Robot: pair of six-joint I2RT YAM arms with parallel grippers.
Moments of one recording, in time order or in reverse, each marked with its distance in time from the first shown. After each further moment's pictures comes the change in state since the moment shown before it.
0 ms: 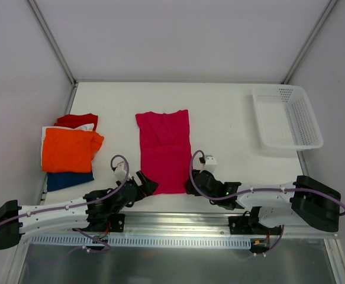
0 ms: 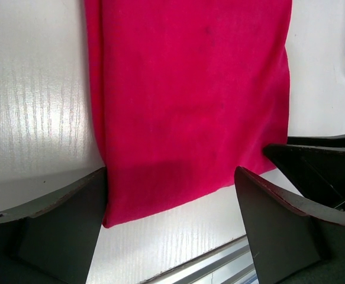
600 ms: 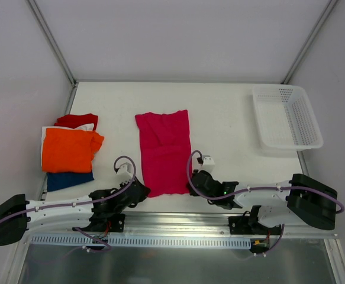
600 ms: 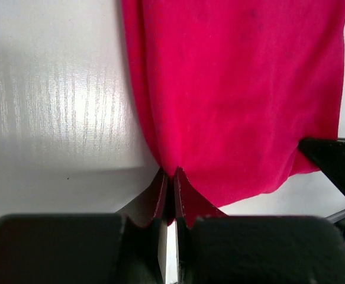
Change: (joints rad) left arm 0.000 0.129 -0.004 0.025 0.011 0.012; right arm 0.003 0.042 0.016 0.009 -0.011 -0.005
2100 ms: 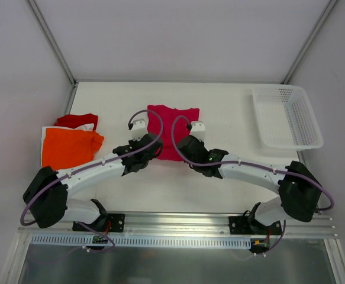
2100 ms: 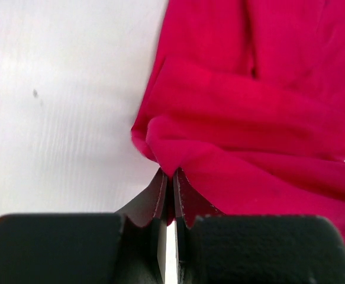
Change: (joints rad) left arm 0.350 0.540 0.664 -0.235 -0.115 0.427; right arm -0.168 0.163 0.510 -0.375 0.180 -0.284
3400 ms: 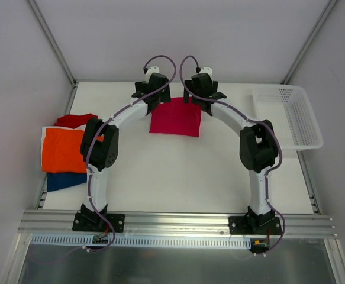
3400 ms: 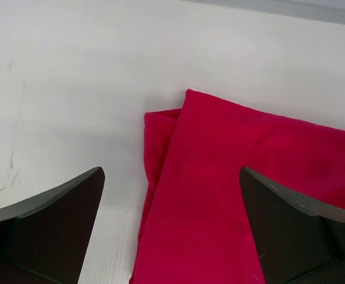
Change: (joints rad) left arm 0.370 0.837 0.972 0.123 0.172 0.475; right arm -0.539 0.668 0.857 0.003 -0.248 -0.372
